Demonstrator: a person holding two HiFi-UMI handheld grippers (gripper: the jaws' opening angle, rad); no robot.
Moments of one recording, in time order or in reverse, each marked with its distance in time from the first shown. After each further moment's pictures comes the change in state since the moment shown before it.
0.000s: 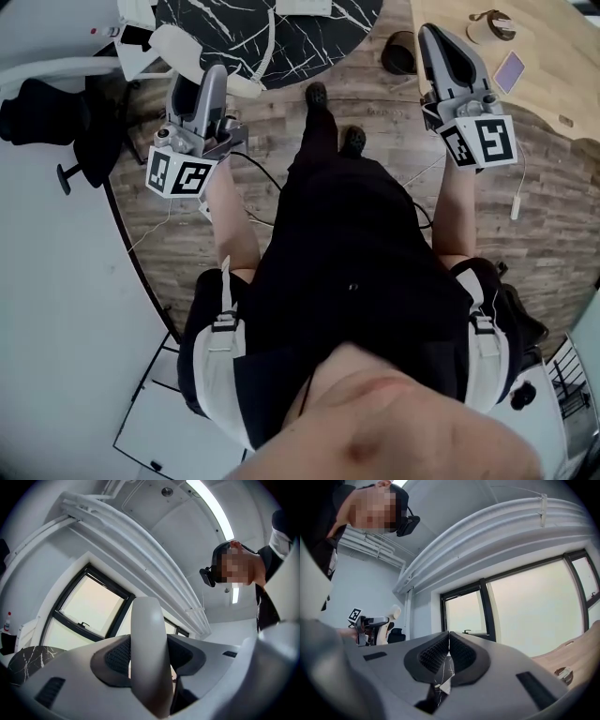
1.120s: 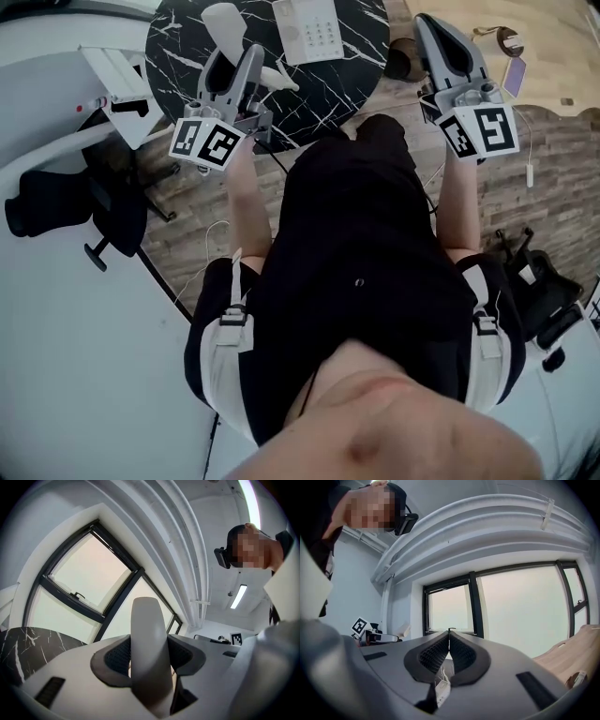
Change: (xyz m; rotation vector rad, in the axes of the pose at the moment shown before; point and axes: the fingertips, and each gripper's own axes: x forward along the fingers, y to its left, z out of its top) left arm 0.171 0.171 -0.068 -0.182 0.261 -0.136; right arm 0.161 -0.042 -0.008 -0.021 0.045 -0.231
